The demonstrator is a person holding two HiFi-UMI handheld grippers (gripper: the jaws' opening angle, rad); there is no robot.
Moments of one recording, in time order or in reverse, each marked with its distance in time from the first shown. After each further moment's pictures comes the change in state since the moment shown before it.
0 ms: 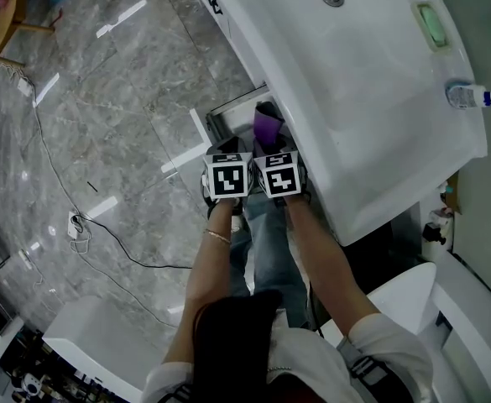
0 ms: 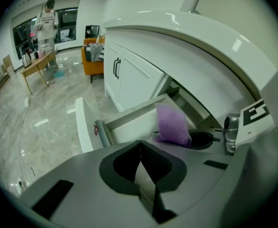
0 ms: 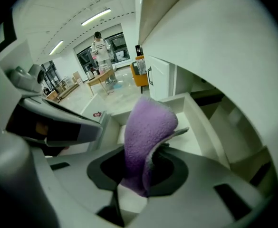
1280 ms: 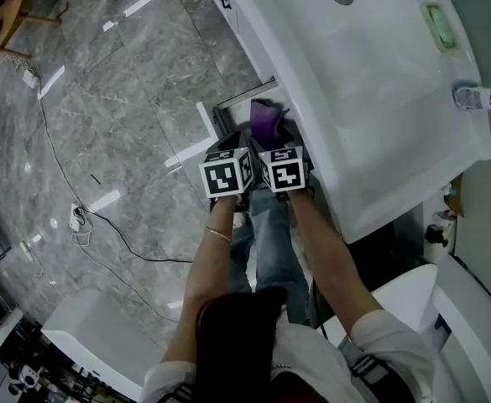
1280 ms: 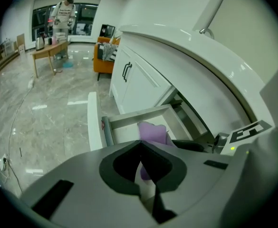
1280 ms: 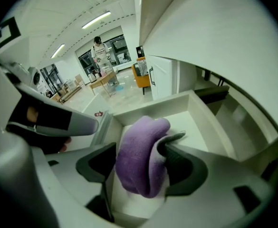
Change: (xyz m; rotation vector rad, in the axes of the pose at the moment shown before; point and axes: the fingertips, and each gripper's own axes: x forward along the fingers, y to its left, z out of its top) left arm -0.011 0.009 0.002 -0.182 -0.078 -0.037; right arm 0.009 0.007 0.000 0.013 -0.030 0.031
